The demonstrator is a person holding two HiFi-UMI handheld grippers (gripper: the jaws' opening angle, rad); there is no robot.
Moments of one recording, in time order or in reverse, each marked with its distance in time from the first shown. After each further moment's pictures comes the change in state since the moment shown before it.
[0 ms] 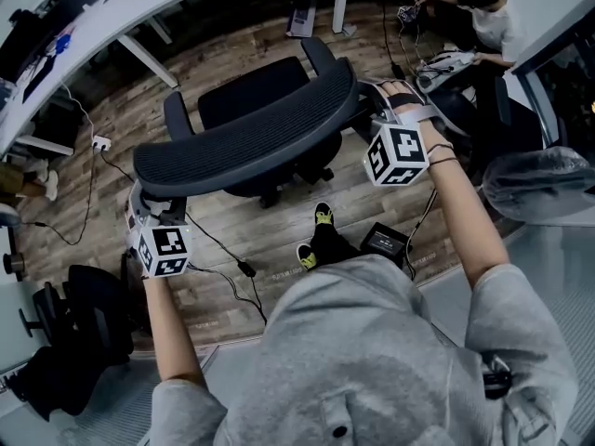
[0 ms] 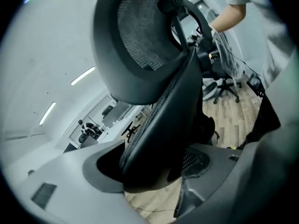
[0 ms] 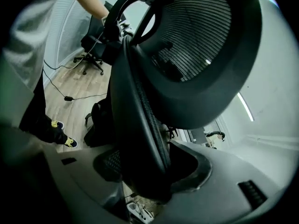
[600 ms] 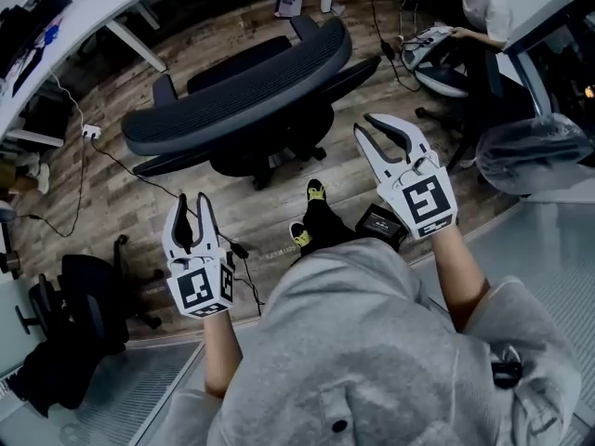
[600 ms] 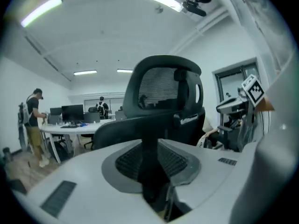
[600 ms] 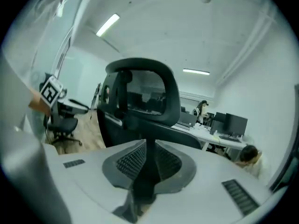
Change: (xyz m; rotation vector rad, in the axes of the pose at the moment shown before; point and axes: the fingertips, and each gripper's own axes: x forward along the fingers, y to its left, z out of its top) left arm -0.105 -0.084 0.042 -0.721 -0.261 0.082; right arm -0.130 0.044 0.038 0.872 -0.295 -0.146
